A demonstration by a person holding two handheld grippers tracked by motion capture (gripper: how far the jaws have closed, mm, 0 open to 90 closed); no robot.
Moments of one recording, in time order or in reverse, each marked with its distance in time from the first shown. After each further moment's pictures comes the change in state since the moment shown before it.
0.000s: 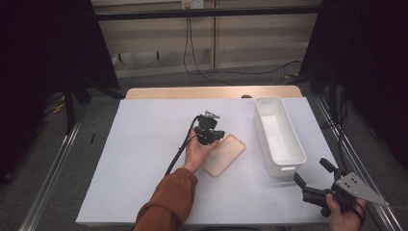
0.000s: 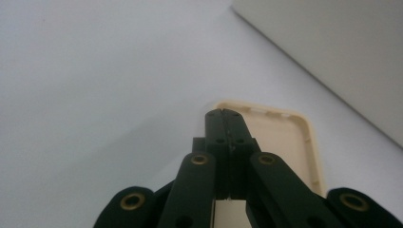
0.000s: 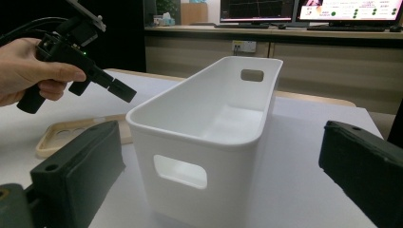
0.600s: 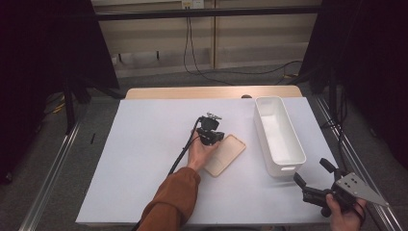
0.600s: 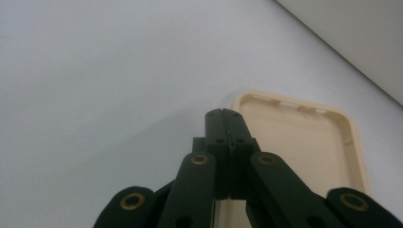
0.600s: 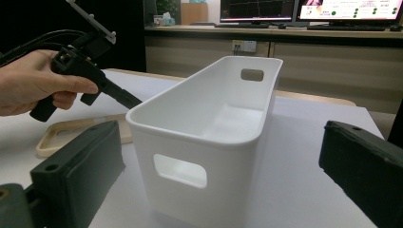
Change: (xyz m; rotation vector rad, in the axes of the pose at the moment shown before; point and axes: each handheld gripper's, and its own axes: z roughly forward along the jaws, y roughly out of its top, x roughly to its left) left arm 0.004 -0.002 0.020 0.042 0.051 -0.009; right arm 0.000 0.000 0.000 0.001 0.001 0.002
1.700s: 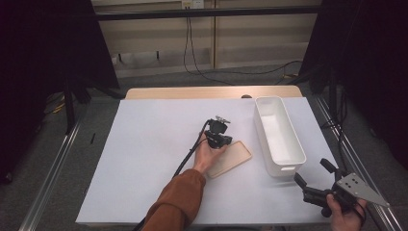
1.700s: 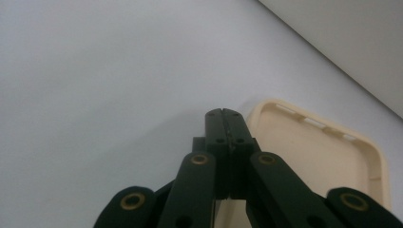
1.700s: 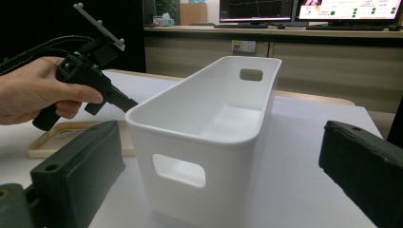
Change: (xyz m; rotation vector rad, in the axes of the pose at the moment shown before) left arm -0.025 -0.002 0.012 0.033 -0.071 0.033; right arm -0.001 0.000 -0.001 -0.002 -0.003 0.005
